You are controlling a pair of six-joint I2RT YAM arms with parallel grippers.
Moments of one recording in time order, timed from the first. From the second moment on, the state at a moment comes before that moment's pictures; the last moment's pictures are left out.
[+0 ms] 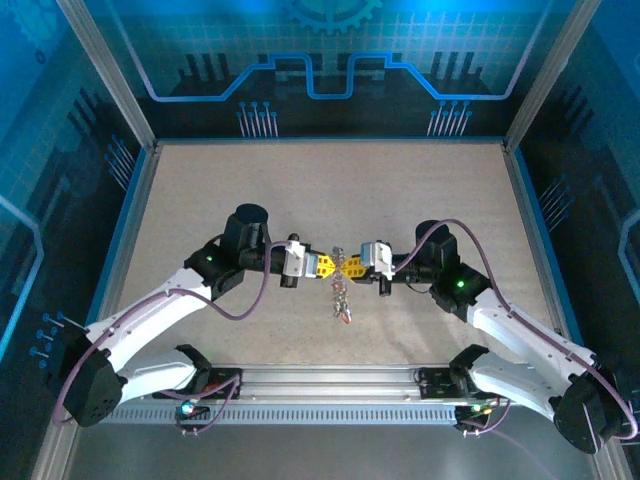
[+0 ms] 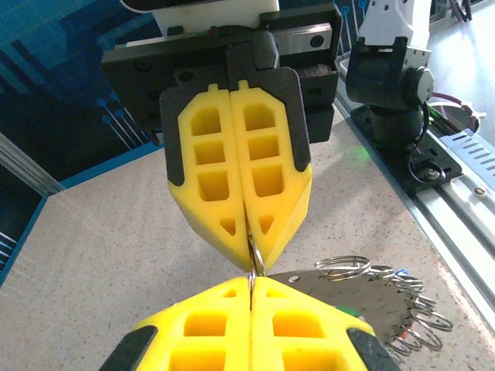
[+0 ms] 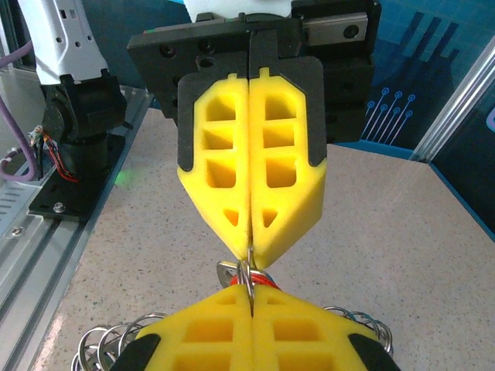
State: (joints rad) left arm -0.60 1.14 0.82 -0.12 0.85 0.76; right arm 0.59 0.97 0.65 0.00 -0.78 -0.50
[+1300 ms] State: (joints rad) left arm -0.67 1.13 0.83 -0.11 0.68 0.94; right arm 0.50 0.99 0.64 0.05 -0.82 -0.29
